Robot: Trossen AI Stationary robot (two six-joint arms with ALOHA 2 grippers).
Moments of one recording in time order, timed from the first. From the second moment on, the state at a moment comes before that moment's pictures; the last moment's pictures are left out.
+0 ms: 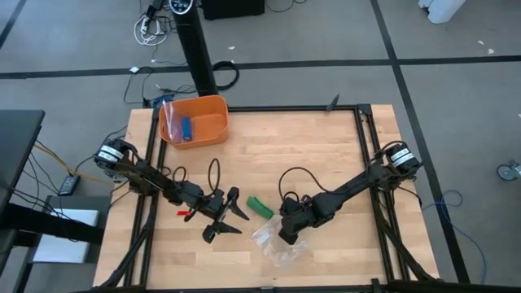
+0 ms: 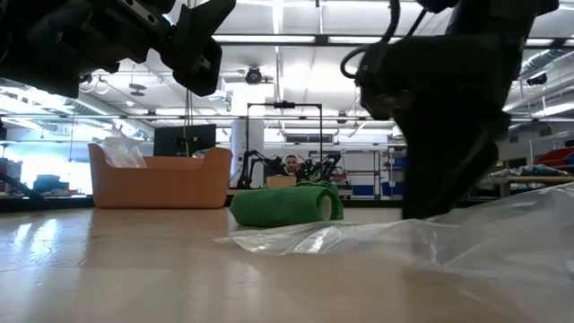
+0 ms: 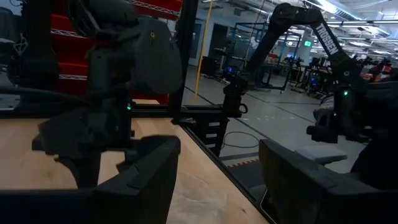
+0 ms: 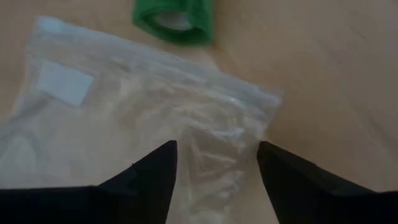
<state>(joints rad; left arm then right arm) -0.36 1.63 0.42 1.30 0.11 -0.19 0.44 1.86 1.11 -0.45 0.19 1.07</state>
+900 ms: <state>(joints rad) -0.37 1.63 0.42 1.54 -0.15 -0.09 0.77 1.74 1.56 -0.98 1.07 0.96</state>
